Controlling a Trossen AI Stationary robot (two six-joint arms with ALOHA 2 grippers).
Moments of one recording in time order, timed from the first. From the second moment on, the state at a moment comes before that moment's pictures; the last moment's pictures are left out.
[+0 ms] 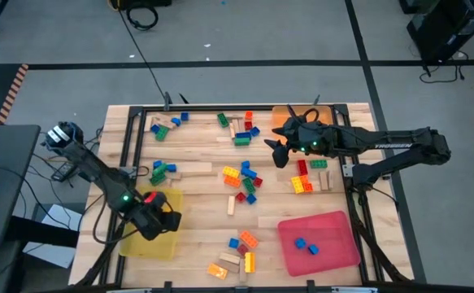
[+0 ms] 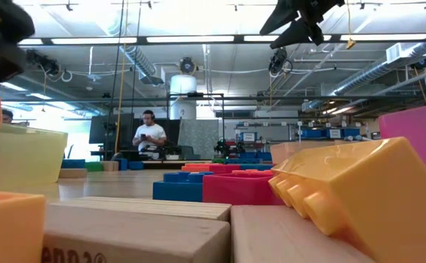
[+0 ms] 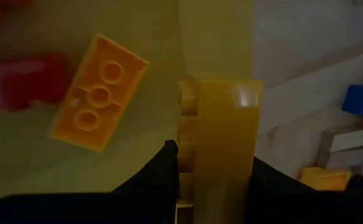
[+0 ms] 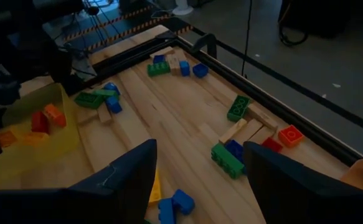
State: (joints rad) left arm -0.76 1.19 0.67 -0.66 -0.18 -2.11; right arm -0.06 1.17 1.03 -0.39 0.39 0.39
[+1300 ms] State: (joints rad) left arm -0.76 1.02 0.64 -0.81 -0.19 -2.09; right arm -0.06 1.17 1.03 -0.39 0.36 0.39
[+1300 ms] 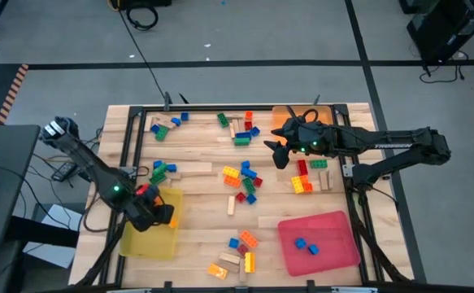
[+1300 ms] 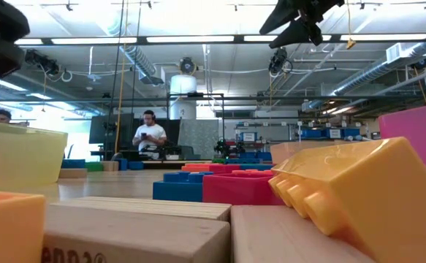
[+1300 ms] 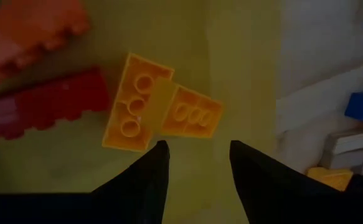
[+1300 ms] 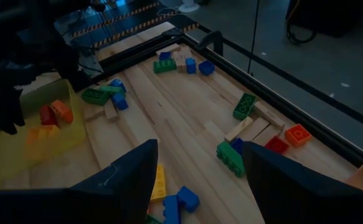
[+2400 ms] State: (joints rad) left arm -0.57 0.86 0.75 -0.93 -0.54 -1.08; right arm -0.04 1.33 1.04 -0.09 0.36 0.45
